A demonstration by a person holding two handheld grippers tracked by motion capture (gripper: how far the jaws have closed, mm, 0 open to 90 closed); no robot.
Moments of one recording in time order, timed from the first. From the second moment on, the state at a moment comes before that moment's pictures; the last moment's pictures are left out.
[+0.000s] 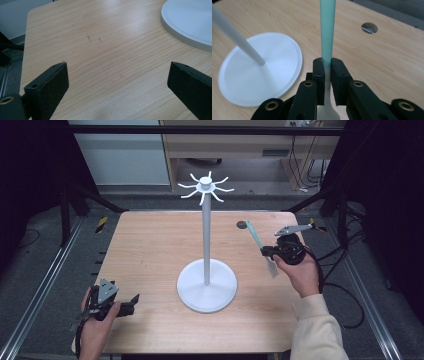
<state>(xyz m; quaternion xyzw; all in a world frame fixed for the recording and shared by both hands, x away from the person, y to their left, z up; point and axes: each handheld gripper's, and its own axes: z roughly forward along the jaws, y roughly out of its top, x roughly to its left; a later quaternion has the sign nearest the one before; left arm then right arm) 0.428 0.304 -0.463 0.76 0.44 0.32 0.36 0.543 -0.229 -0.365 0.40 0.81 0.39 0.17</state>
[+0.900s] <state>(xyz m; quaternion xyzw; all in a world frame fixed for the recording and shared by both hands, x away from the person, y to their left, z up) 0.428 0.306 -0.460 0.76 0.44 0.32 0.37 0.516 -0.227 -0.328 0.39 0.74 0.50 0.21</state>
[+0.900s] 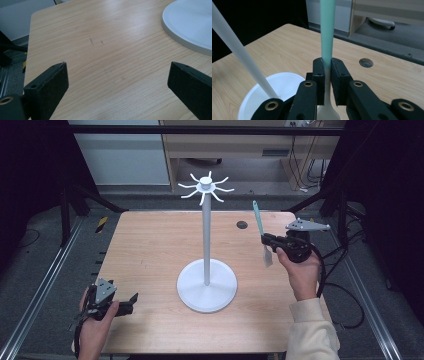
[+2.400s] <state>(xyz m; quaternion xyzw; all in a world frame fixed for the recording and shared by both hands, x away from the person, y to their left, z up) 0.428 0.307 -0.460 0.76 0.43 0.32 0.38 0.468 -0.197 -0.293 0.32 0.70 0.61 0.21</state>
